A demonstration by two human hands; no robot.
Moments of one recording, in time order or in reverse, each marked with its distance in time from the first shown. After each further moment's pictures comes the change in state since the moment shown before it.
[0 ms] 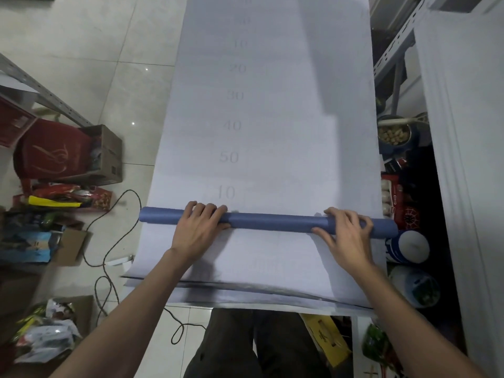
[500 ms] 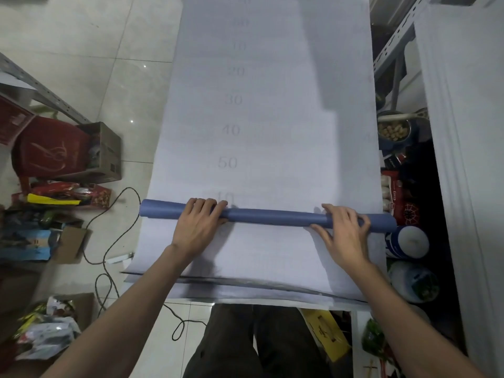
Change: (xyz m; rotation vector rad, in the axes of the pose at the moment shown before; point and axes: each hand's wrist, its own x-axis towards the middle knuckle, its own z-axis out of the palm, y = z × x) left_hand -0.001 -0.001 0.003 -0.027 -0.021 0.028; right_hand -0.005 -0.006 0.002 0.012 -0.068 0.042
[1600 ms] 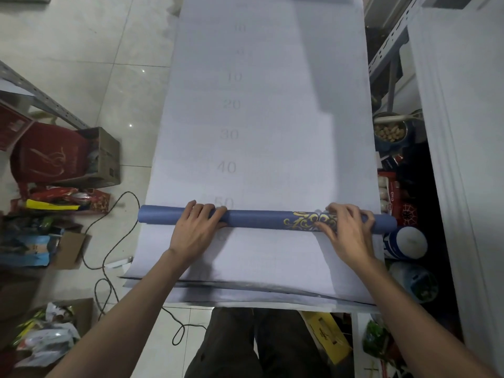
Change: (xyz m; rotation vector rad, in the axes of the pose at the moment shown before) left_hand -0.002 -0.001 0.000 0.006 -0.015 -0.001; right_hand 0.012 0.015 -0.002 0.032 0.094 -0.050
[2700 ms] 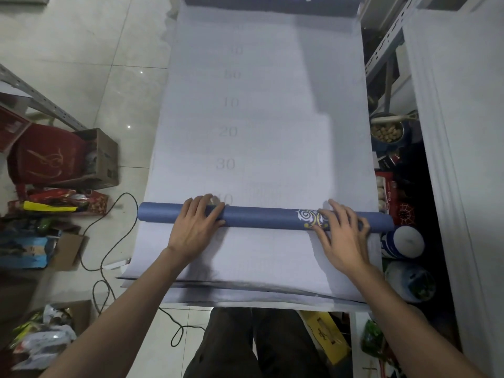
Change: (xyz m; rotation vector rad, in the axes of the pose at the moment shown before) left_hand 0.007 0.002 -0.012 0.011 -0.101 -0.011; right_hand -0.017 -0.009 -0.002 -0.079 -0.059 0.004
